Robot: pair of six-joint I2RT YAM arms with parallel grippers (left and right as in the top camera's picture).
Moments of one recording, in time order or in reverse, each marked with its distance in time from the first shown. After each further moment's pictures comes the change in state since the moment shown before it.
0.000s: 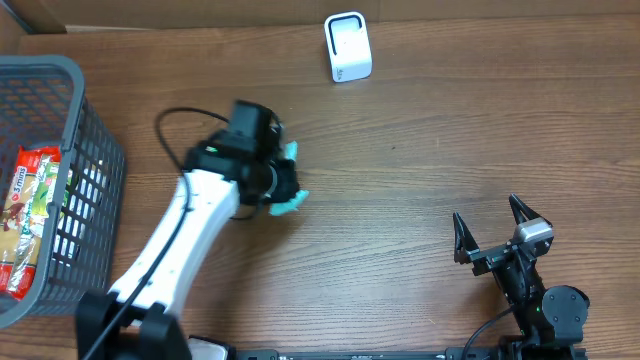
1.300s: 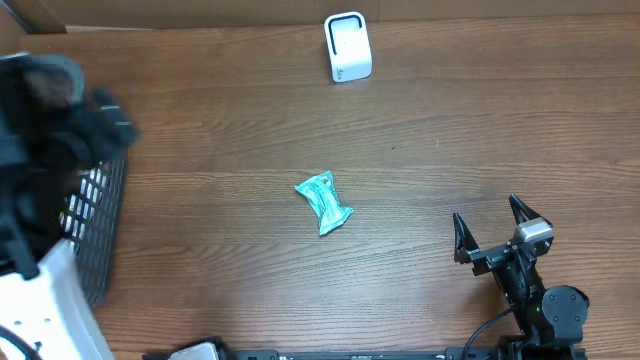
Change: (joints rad) left arm 0.552 -0.152 0.944 -0.616 -0.343 -0.043; right arm 0.000 0.000 0.000 0.000 0.000 0.000
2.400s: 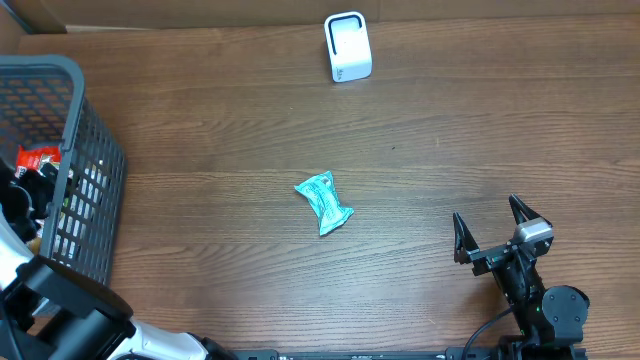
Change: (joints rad) left arm 0.608 0.423 -0.533 0.447 0.329 0.420; right arm 0.000 0.000 0.000 0.000 0.000 0.000
